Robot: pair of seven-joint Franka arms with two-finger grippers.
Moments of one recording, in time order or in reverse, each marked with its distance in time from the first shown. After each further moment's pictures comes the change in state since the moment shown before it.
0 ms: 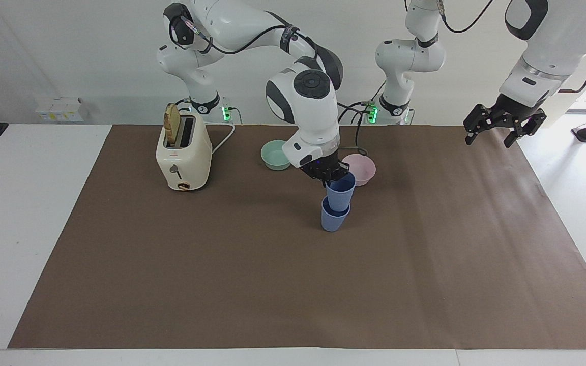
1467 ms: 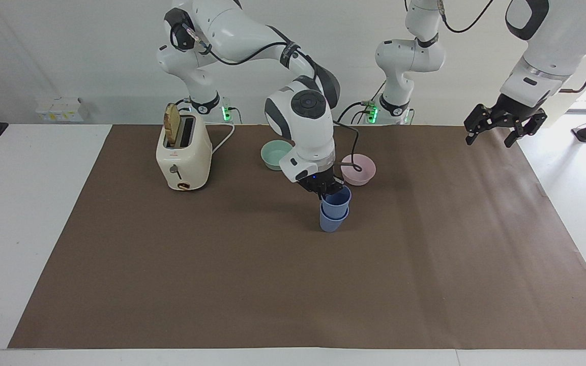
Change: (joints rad) left arm 0.000 0.000 -0.001 0.000 0.000 0.000 0.000; right arm -0.006 0.039 -0.011 -0.050 -0.017 0.081 0.000
